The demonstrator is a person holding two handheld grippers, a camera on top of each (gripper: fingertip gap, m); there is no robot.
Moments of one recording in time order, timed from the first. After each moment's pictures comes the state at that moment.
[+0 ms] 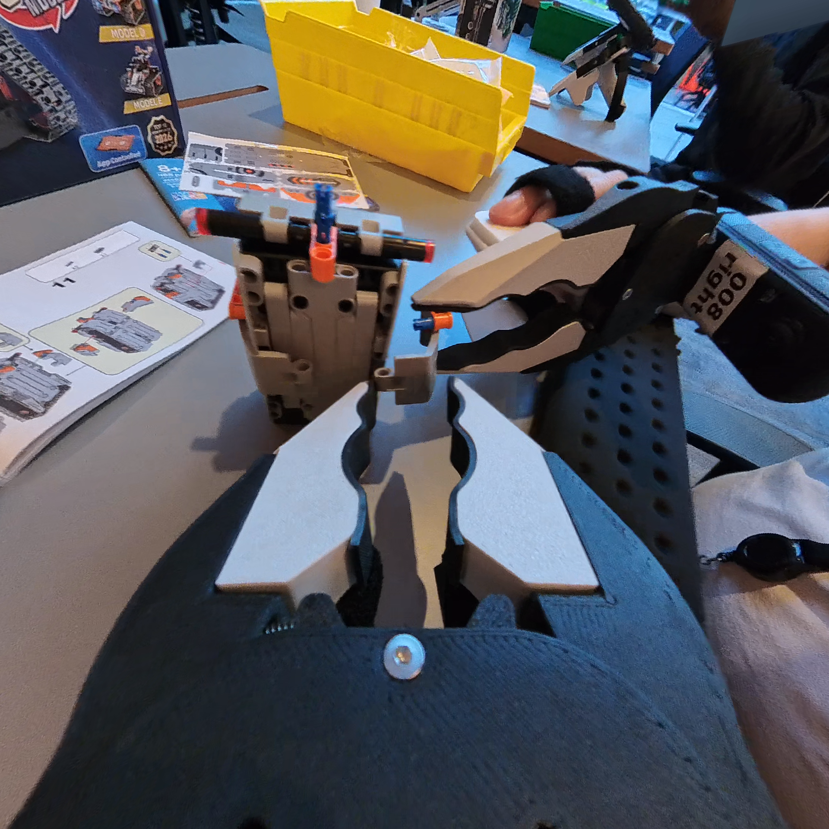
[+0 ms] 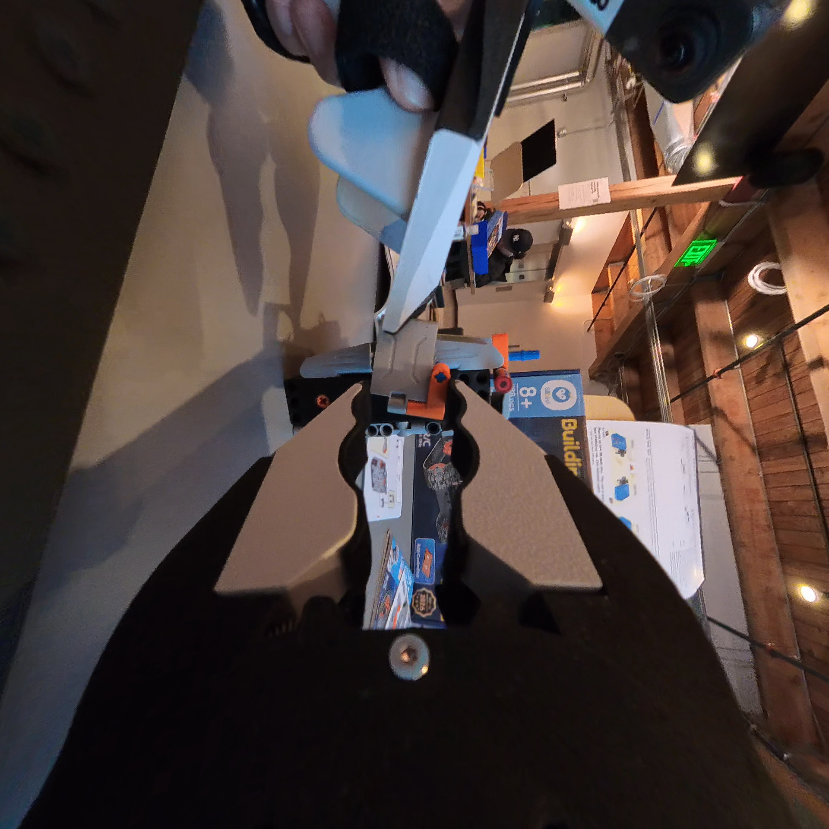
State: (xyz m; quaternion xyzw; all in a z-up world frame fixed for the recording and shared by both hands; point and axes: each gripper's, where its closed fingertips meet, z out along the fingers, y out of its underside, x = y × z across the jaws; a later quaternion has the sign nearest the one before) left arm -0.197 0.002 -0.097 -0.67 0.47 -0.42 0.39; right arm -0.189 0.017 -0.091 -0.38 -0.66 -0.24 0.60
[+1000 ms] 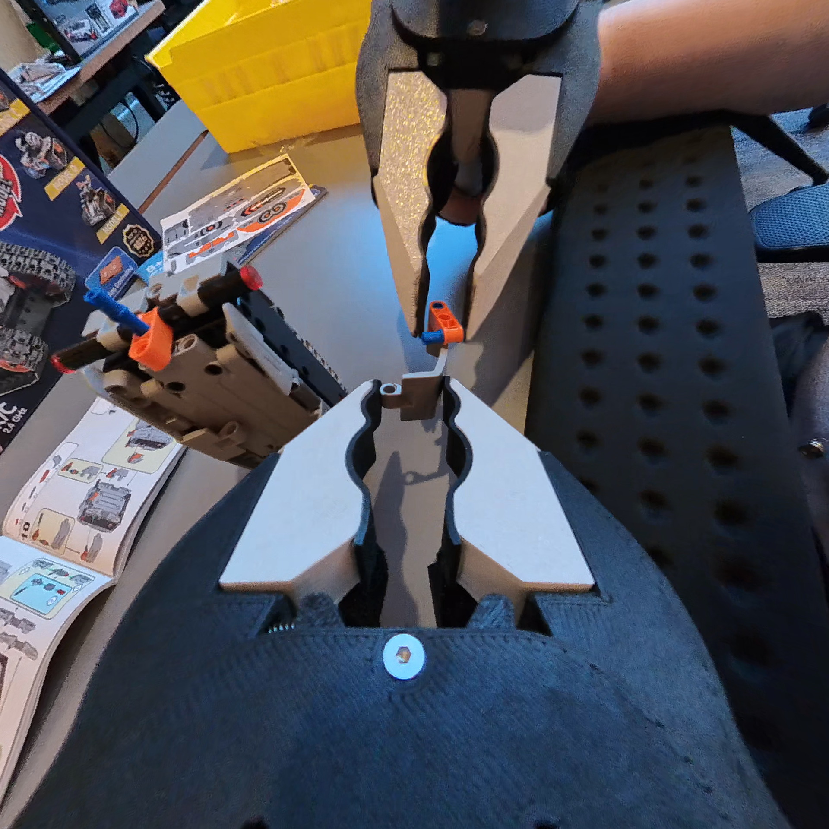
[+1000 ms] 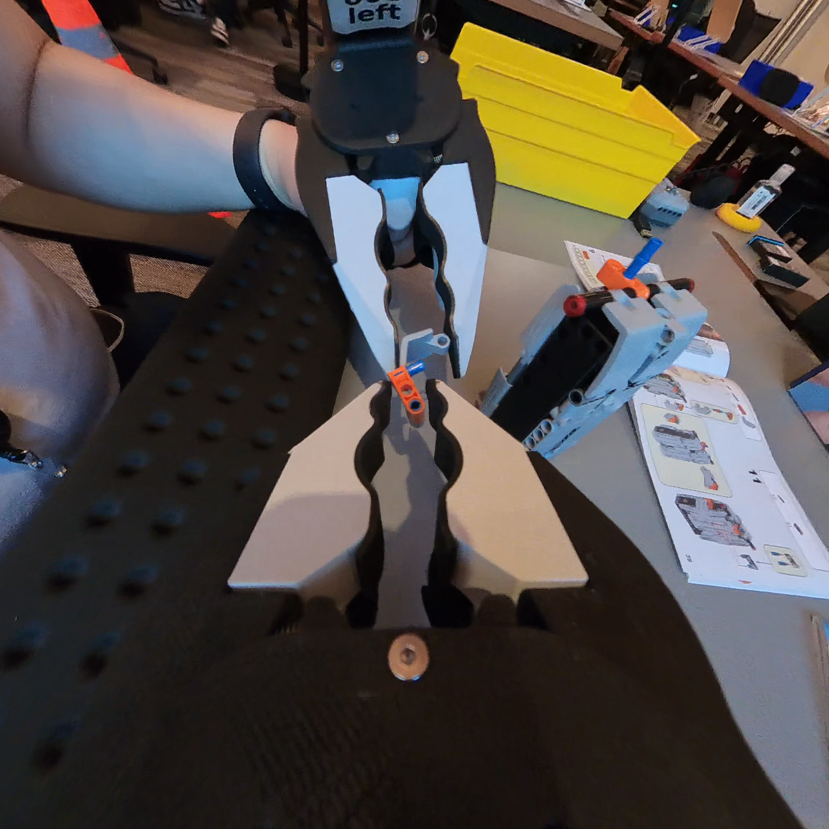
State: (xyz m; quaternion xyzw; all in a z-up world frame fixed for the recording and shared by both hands) left arm -0.184 -0.028 -0.112 -0.57 0.64 -0.27 0.45; right arm -0.185 -0.038 -0.098 -0.58 -0.59 0.29 0.48
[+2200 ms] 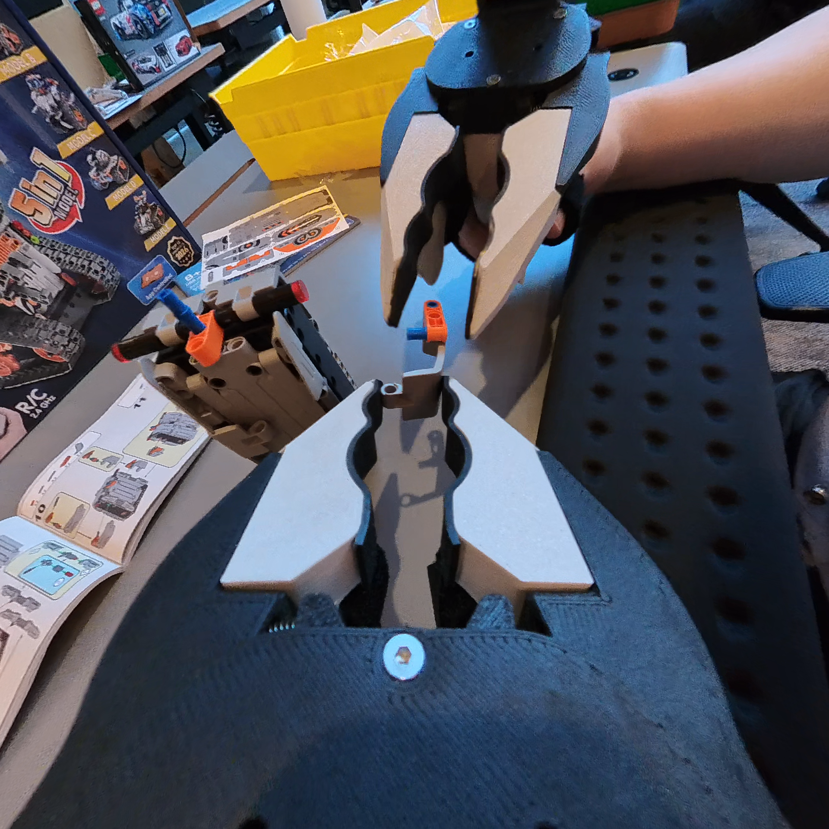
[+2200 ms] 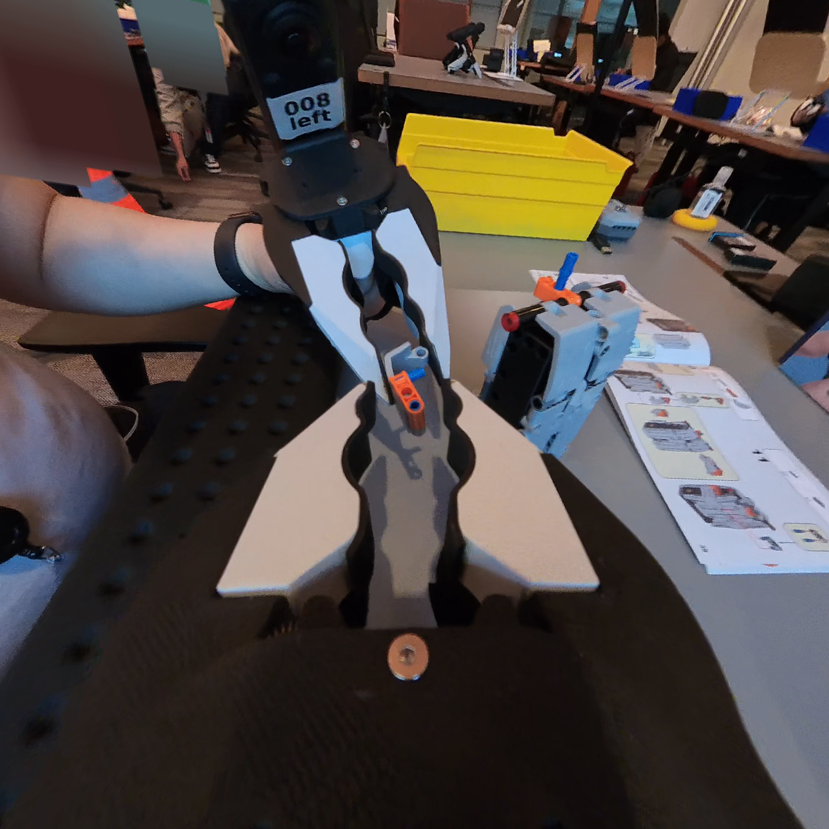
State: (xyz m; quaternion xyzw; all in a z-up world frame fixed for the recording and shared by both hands) left arm -0.185 -0.021 -0.098 -0.58 0.59 -0.29 0.47; right arm -0.184 -0.026 -0.076 -0.60 -0.51 0.35 0.51
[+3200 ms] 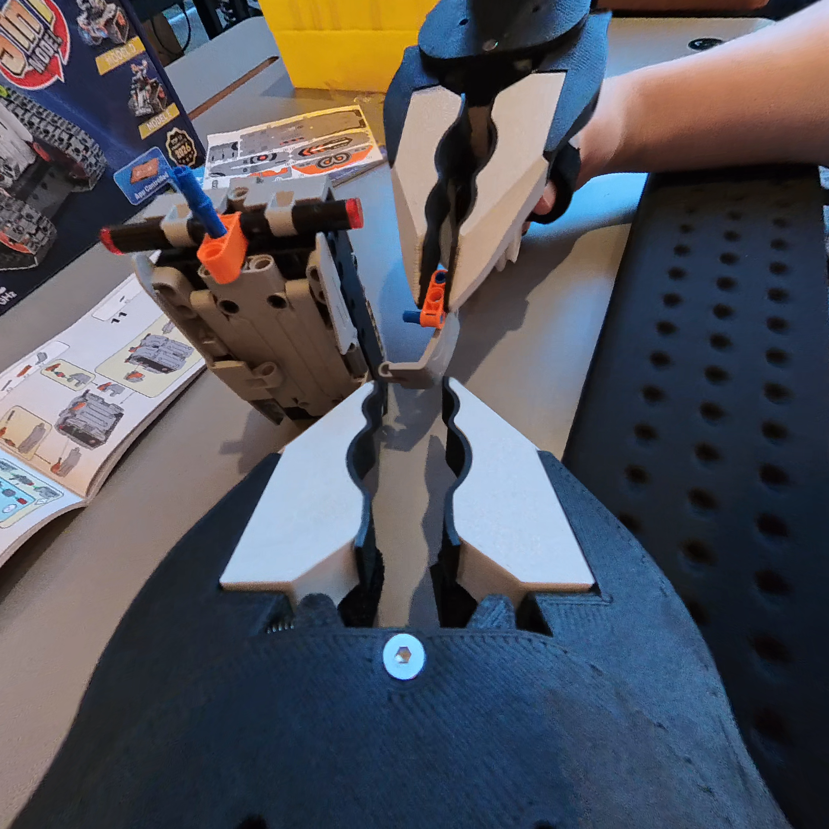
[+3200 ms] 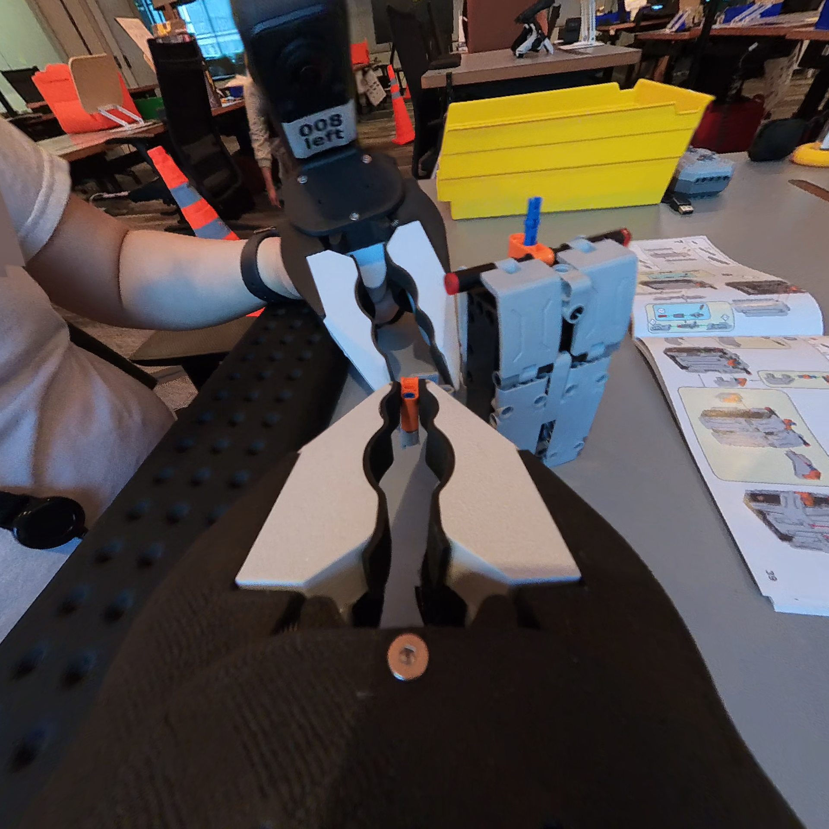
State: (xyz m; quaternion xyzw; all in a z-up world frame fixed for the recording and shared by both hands) left arm -0.189 0.000 -0.121 -0.66 0.55 -0.29 0.43; right arm -0.185 -0.005 -0.090 -0.60 -0.51 0.45 0.43
